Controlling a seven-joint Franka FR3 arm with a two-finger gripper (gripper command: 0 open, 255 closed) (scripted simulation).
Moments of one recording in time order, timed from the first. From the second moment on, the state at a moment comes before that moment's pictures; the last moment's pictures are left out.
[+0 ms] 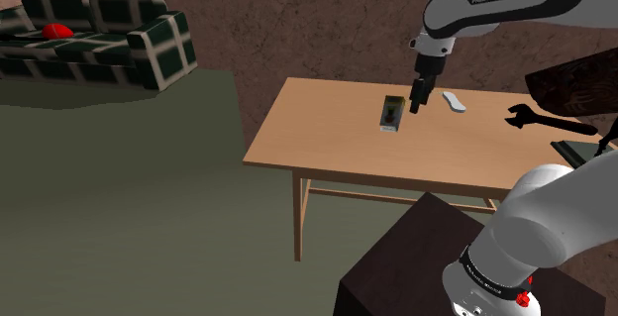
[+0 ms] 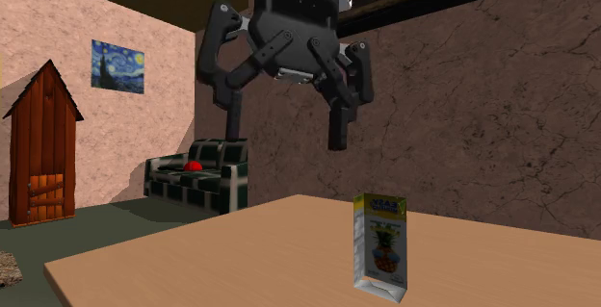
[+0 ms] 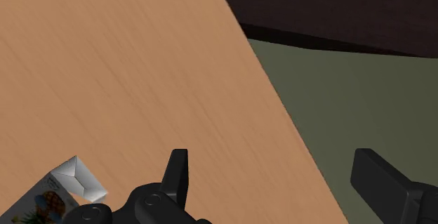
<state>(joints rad) -0.04 -0.48 -0.38 -2.32 -0.13 1.77 -0.50</state>
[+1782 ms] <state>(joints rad) -0.12 0.35 -0.57 -1.79 0.19 2.06 -1.23</state>
